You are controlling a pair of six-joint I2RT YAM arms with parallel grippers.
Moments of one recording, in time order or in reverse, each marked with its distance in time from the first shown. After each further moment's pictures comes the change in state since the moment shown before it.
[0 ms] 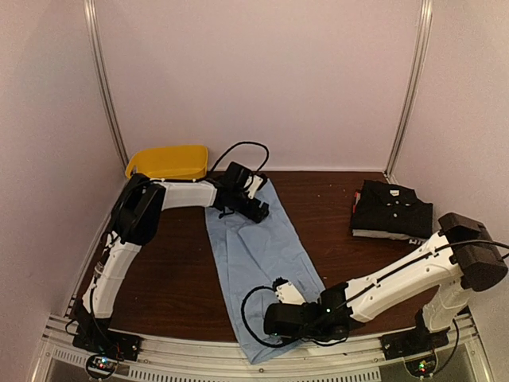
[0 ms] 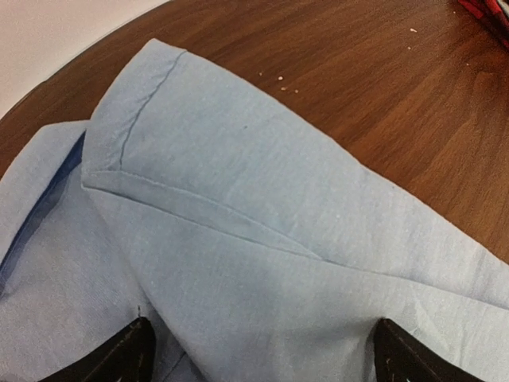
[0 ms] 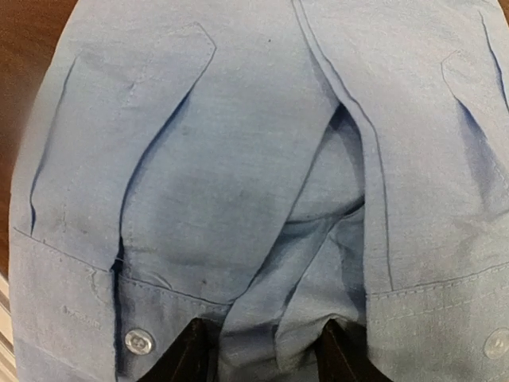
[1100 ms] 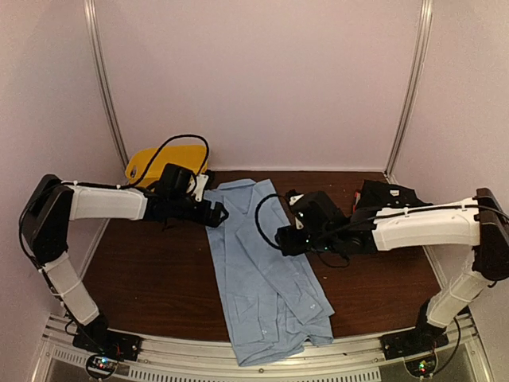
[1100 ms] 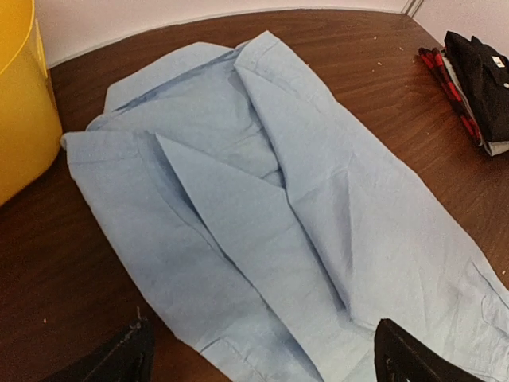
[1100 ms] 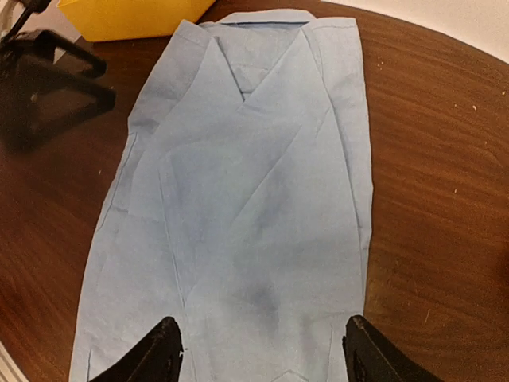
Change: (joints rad) left arm 0.088 -0.751 -0.854 0.192 0.063 -0.209; right arm -0.486 -0.179 0.101 0.200 -0.103 -0.518
